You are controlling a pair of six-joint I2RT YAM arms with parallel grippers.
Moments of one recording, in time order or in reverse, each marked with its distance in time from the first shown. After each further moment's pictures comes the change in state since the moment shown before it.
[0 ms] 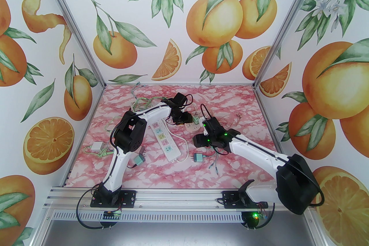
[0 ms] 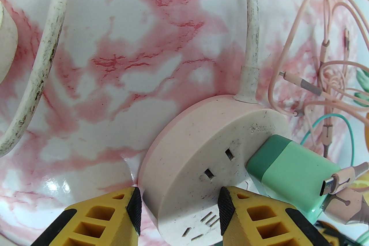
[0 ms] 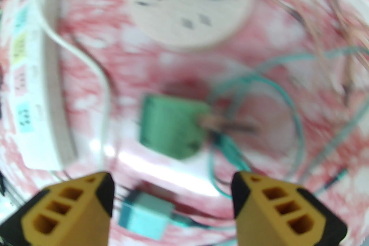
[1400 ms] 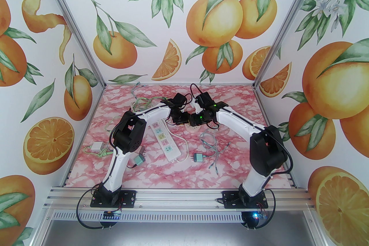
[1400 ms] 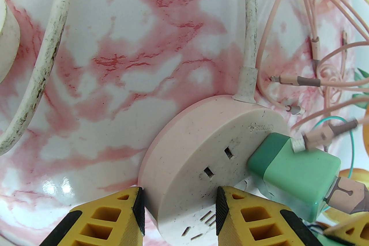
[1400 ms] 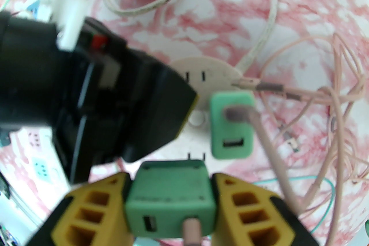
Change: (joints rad) left arm 0.000 -0.012 -0.031 0.033 0.003 -0.014; right arm -0.085 0.378 0.497 -0.119 -0.143 -0.246
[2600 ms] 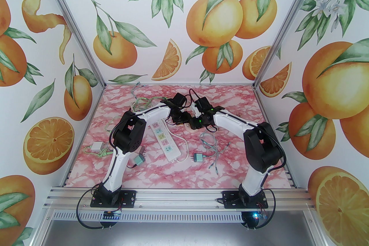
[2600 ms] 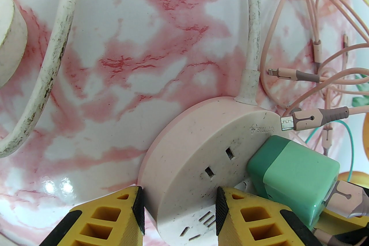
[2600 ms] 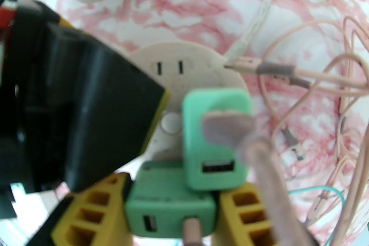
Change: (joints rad) left arm 0.002 0.000 0.000 0.000 -0.004 -0.013; right arm 0.028 0.105 -0.026 0.079 0.099 -0.010
